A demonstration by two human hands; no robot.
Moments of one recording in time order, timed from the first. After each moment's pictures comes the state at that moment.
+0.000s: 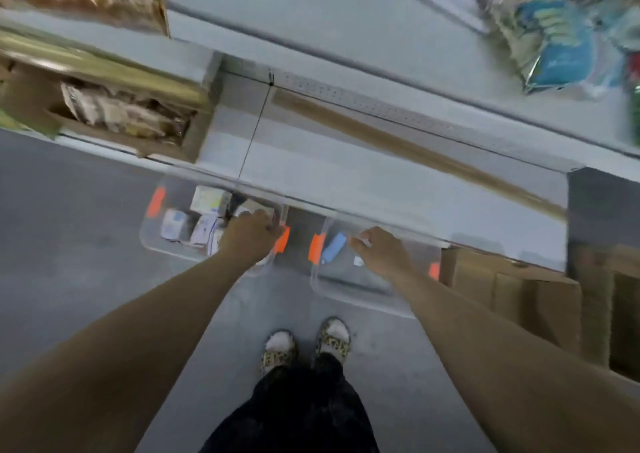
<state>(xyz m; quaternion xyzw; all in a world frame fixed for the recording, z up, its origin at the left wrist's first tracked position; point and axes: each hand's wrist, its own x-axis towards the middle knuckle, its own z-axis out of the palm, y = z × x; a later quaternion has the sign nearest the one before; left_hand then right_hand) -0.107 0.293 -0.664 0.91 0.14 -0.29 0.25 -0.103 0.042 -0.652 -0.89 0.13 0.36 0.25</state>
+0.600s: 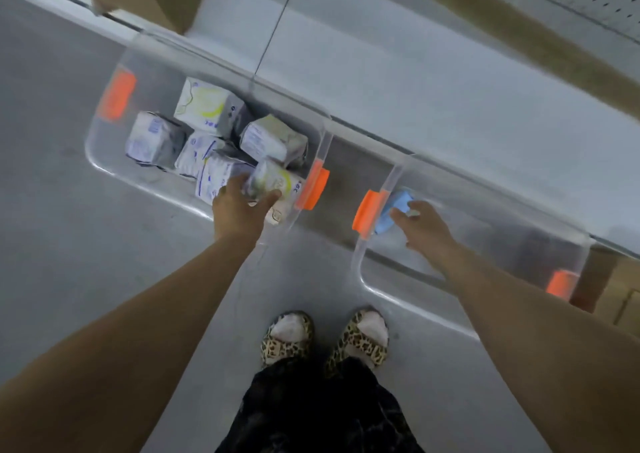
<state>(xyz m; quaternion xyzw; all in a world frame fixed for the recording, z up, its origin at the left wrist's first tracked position) -0.145 0.328 -0.966 0.83 0.40 -0.15 0.36 -0.080 0.030 -1.001 -0.82 0.26 0.39 0.34</state>
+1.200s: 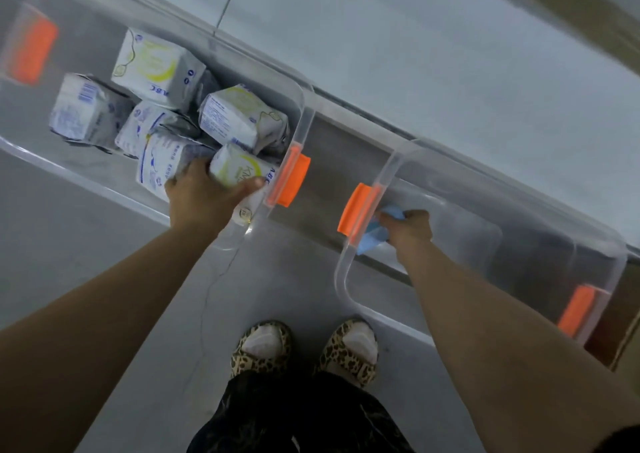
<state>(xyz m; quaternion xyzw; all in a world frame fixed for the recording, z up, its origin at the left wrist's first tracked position) -0.128 0.334 -1.033 0.87 0.37 -0.17 0.28 -0.080 0.021 -1.122 -0.76 0.43 0.31 0.37</state>
